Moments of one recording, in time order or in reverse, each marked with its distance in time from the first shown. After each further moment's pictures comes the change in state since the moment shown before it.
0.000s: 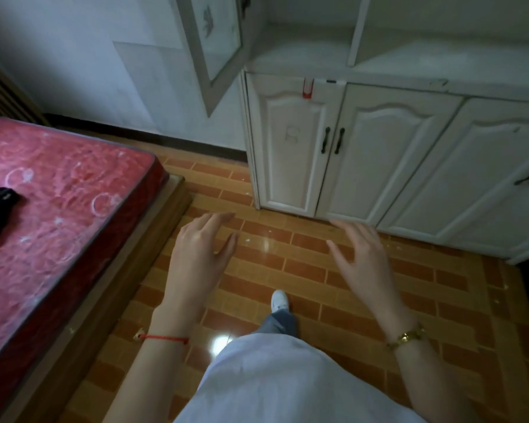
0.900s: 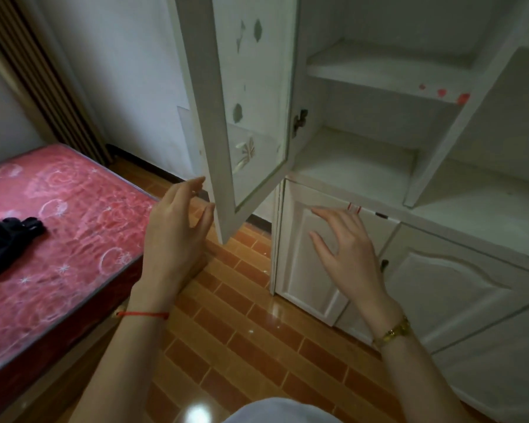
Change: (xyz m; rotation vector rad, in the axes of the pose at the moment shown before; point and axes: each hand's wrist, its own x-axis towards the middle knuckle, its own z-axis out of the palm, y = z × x) left_hand 0.334 -0.040 -0.031 0.026 0.433 -0.115; right_hand 0.391 -0.043 0.008 0.063 0.074 -0.460
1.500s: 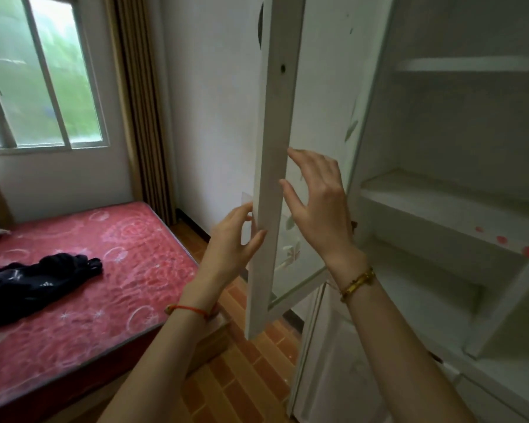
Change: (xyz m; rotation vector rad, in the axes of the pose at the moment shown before) left_hand 0.109 0.010 -0.008 -0.168 0.179 0.066; right_hand 0.220 -0.116 -0.021 0.160 0.362 -0.510
